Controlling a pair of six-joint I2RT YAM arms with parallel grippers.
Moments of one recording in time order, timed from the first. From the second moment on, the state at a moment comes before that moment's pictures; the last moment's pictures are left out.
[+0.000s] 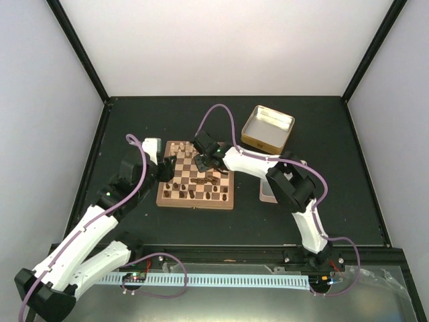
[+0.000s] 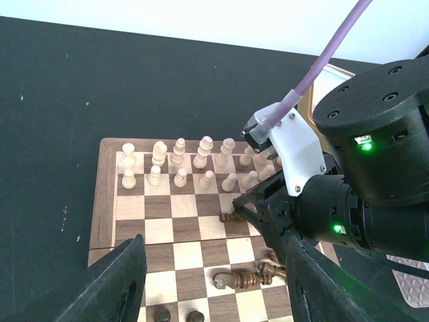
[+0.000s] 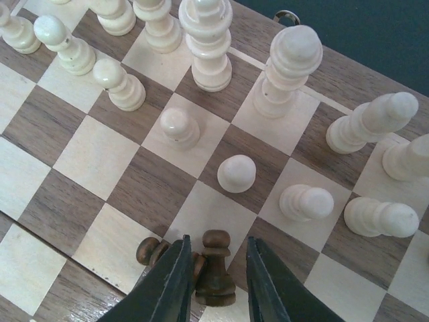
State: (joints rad) left arm -0.49 0.78 0.75 -0.45 -0.14 -0.40; right arm 0.86 2.13 1.58 -0.45 0.18 0.32
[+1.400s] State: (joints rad) left arm -0.49 0.88 0.75 -0.44 -0.04 -0.47; right arm 0.86 2.07 1.48 -0.49 0.15 0.32
